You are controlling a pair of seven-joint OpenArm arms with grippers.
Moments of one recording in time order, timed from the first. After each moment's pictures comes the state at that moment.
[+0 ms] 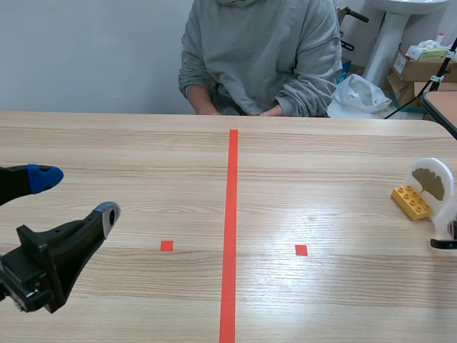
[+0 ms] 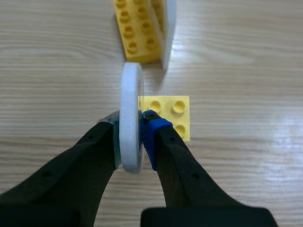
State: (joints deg) left arm 42.3 -25.6 -9.2 115.1 -18.3 -29.0 -7.1; right arm -11.9 23.9 19.5 72.2 15.3 20.5 -15.4
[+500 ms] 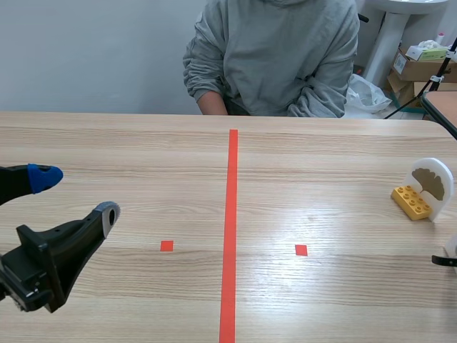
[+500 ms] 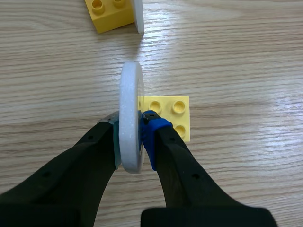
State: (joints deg) left arm 42.3 -25.6 -9.2 115.1 -18.3 -29.0 -7.1; right arm -11.8 22.5 19.5 68.4 14.7 15.9 -14.5
